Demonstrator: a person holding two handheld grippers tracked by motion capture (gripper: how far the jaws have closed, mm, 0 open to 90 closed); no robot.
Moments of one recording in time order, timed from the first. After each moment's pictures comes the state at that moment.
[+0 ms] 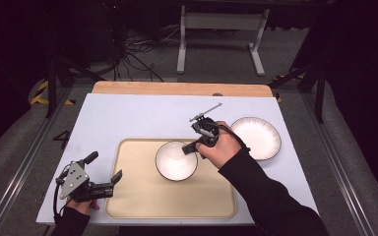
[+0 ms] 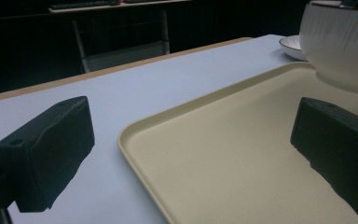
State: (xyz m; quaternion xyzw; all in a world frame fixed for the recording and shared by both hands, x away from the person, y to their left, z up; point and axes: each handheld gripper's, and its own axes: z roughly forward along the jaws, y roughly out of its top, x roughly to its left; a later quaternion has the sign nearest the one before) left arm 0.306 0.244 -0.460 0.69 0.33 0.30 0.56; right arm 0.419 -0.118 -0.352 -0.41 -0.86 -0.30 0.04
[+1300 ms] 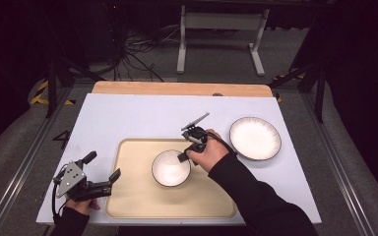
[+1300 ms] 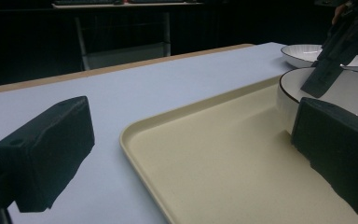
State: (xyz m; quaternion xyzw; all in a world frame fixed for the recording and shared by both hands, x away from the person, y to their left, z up) left arm 0.307 0.248 -0.460 0.68 0.35 0.29 0.57; right arm 0.429 -0.098 -0.400 -0.44 -0.86 -0.25 0.05
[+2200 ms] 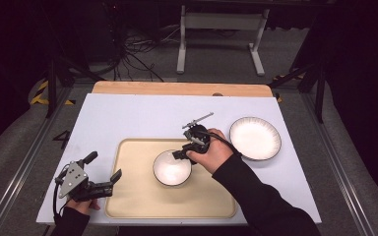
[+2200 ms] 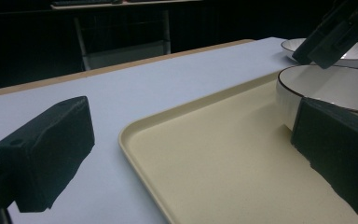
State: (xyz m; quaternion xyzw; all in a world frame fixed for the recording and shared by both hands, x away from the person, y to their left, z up) left arm 0.306 0.245 -0.461 0.69 0.34 0.30 0.57; right arm 0.415 -0.101 -0.382 -0.40 -0.86 -0.33 -0.01
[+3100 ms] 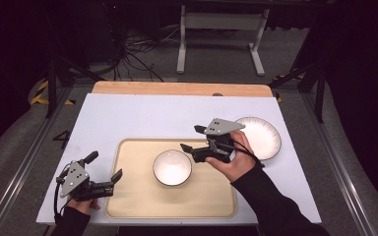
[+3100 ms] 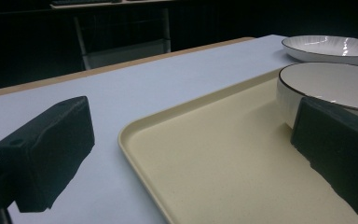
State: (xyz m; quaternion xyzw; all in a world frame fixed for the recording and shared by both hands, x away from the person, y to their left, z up) left arm 0.308 0.244 -0.461 0.69 0.34 0.30 0.56; right arm 0.382 -0.146 -0.356 -0.25 -0.81 -0.50 -0.18
